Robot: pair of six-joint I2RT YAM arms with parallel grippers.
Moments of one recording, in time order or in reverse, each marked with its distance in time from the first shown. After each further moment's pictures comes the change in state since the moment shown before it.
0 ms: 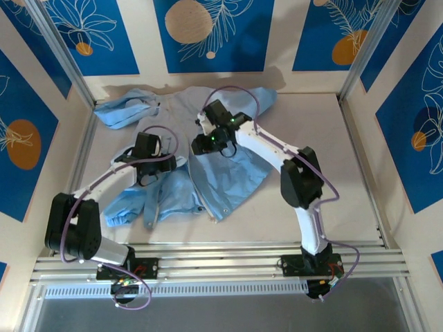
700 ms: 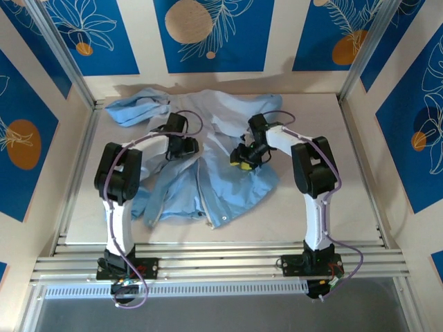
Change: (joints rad) left arm -0.074 0.668 0.554 0.012 0.076 -0.069; right arm -0.298 -0.053 -0.486 0.099 -0.256 0.160
